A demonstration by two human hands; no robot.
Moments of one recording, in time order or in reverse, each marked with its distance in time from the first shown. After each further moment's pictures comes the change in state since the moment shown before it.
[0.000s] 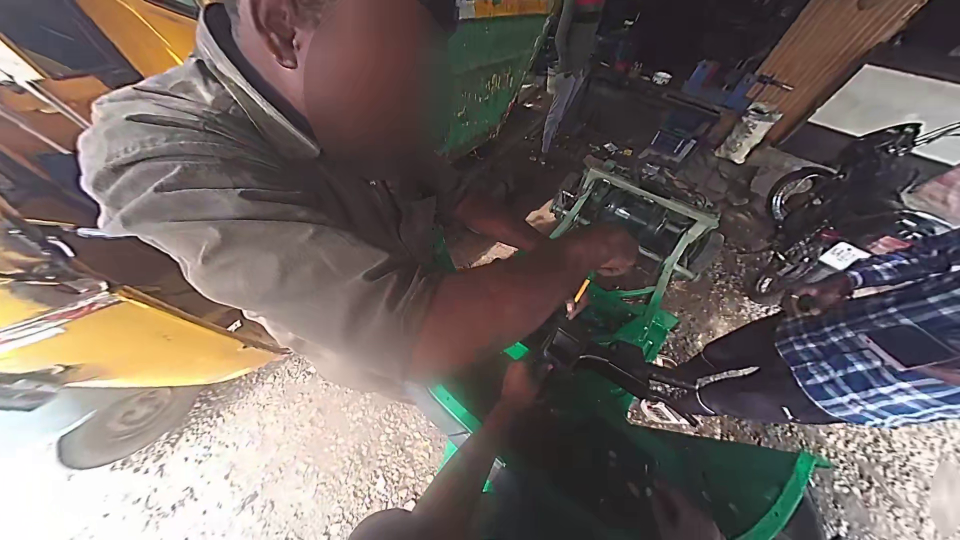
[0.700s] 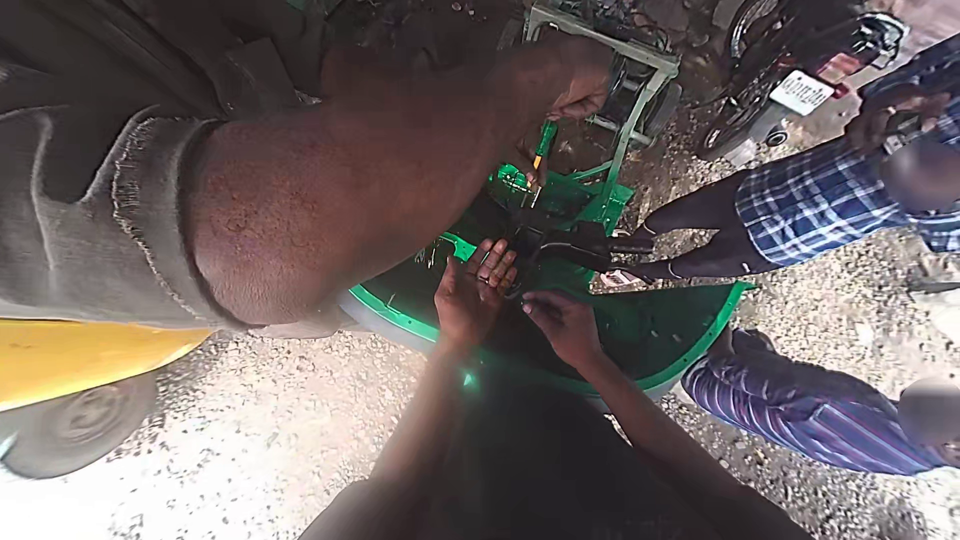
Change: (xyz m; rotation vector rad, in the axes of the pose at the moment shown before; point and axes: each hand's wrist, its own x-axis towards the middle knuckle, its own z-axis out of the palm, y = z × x) left_hand -0.078 0.053 -0.056 -1.694 -0.286 -0.007; right_hand 0.008 -0.213 -0.057 0.940 0.068 -0.498
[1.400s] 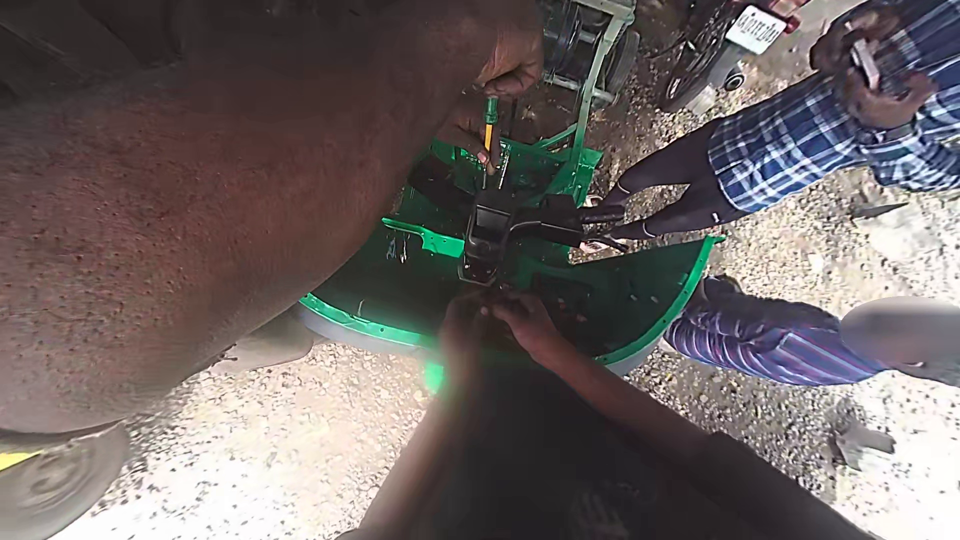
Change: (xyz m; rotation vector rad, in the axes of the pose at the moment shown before) left_hand -0.049 -0.056 -0.037 1.045 0.135 0.252; right_hand -0.006 0.011 0.029 0.347 -0.048 0.531
